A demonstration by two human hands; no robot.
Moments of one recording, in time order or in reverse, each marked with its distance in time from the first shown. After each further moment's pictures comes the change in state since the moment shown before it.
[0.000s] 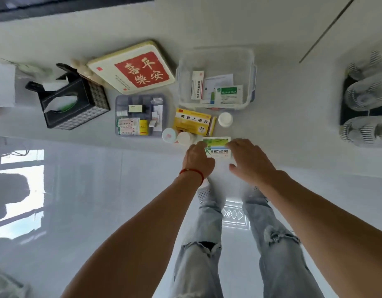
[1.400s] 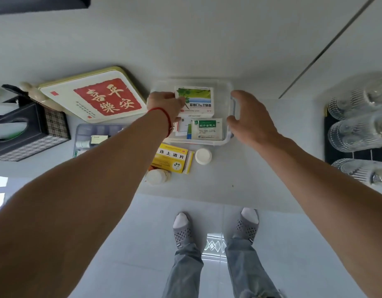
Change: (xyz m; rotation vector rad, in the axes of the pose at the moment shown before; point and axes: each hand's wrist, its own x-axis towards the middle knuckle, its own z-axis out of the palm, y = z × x) left_hand 0.188 0.090 -0.082 -0.826 0.246 -0.043; right_hand 0.112 0.060 -0.115 0.348 0.433 0.174
